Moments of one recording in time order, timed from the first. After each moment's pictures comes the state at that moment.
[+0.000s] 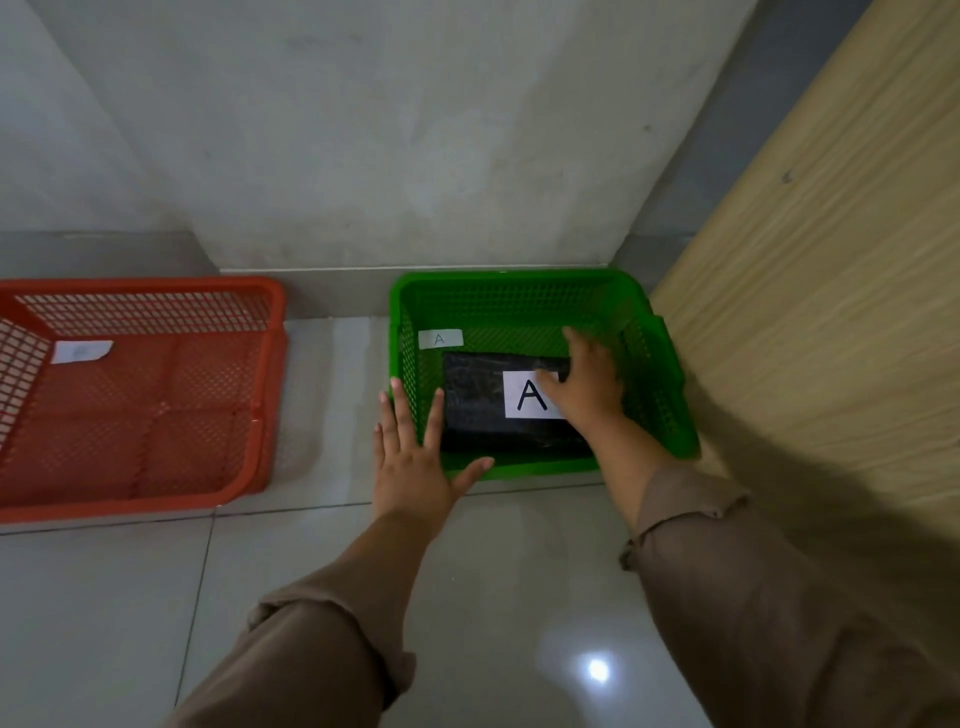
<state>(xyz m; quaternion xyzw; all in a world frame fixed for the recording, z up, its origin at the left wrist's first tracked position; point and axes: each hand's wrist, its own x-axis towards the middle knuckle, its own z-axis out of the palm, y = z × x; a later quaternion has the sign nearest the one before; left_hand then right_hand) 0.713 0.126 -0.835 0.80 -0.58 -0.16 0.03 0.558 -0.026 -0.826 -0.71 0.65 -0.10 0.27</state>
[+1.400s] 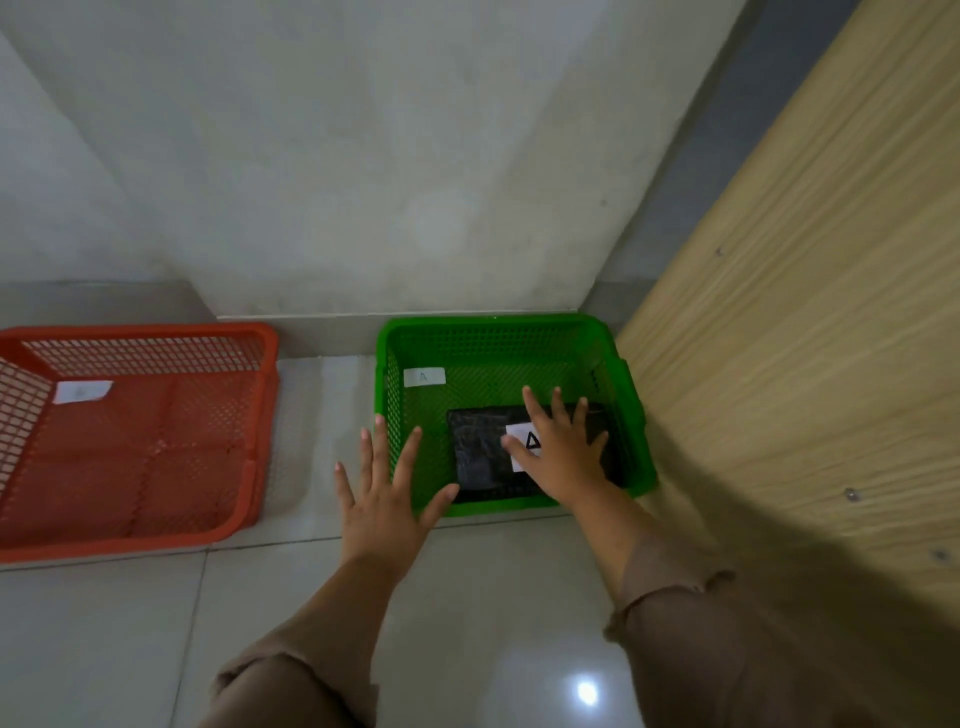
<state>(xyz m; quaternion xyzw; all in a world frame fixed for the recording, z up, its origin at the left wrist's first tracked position) 0.725 0.139 -0.816 0.81 -0.55 -0.17 0.06 0.551 0.009 -0.798 -0.76 0.59 0.05 0.26</state>
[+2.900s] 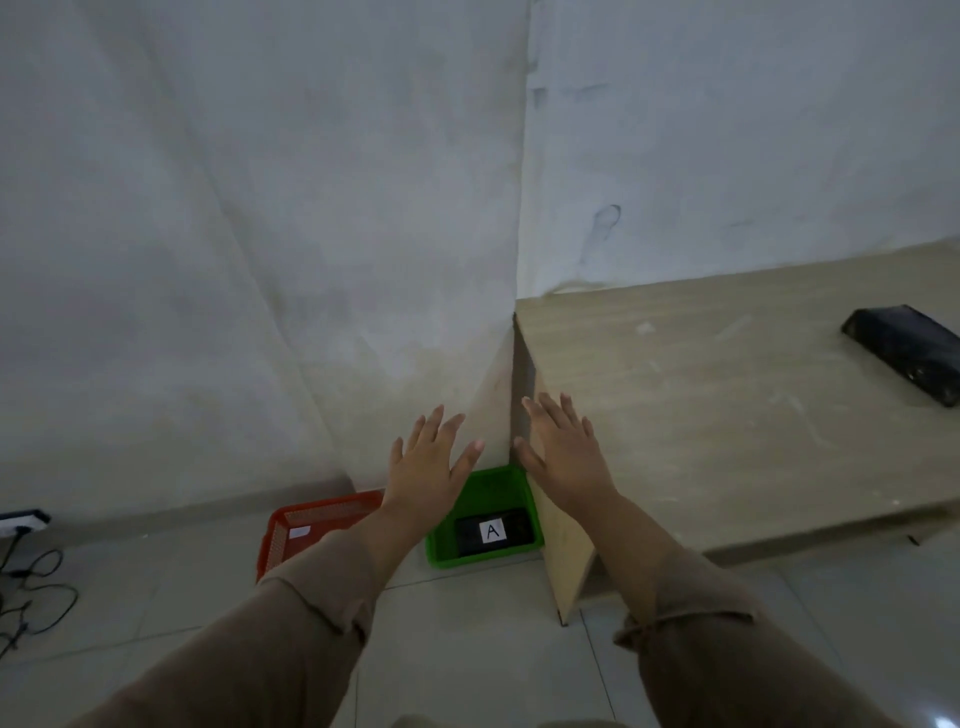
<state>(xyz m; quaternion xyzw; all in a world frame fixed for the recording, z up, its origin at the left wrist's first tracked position) 0.602 0.301 -0.069 0.74 -0.64 -0.14 0.16 0.427 0.244 -0.075 -0.82 0.52 -0.18 0.18</state>
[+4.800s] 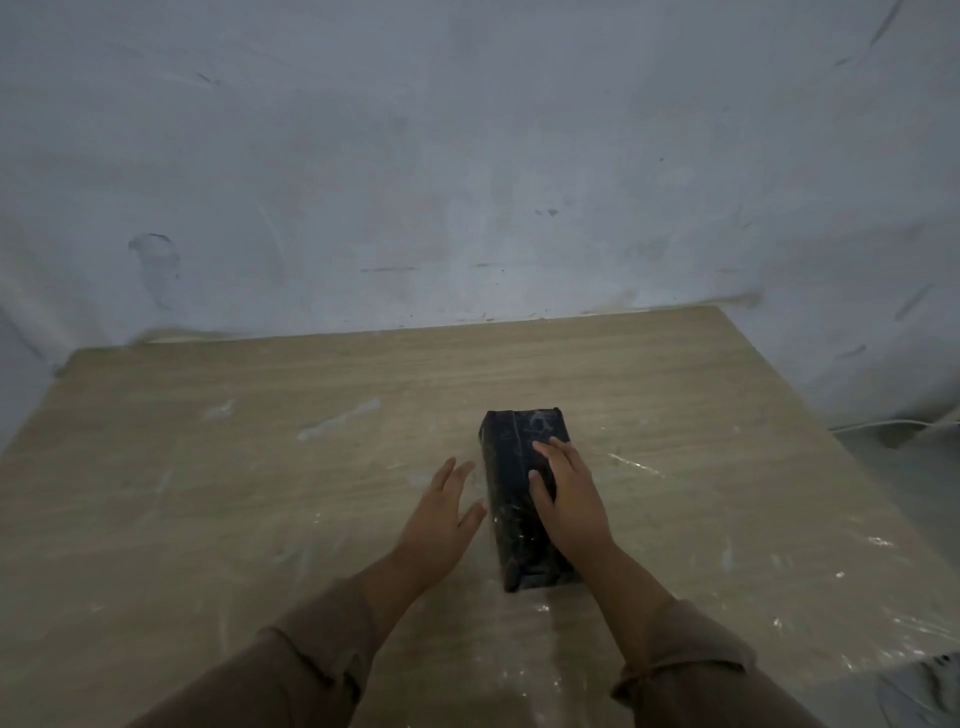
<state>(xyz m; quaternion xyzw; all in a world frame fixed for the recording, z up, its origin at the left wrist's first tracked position) -0.072 -0.100 -0.130 0.69 -0.61 -0.32 0.22 -0.239 -0.157 -0.133 -0.73 0.57 -0.25 0.28</state>
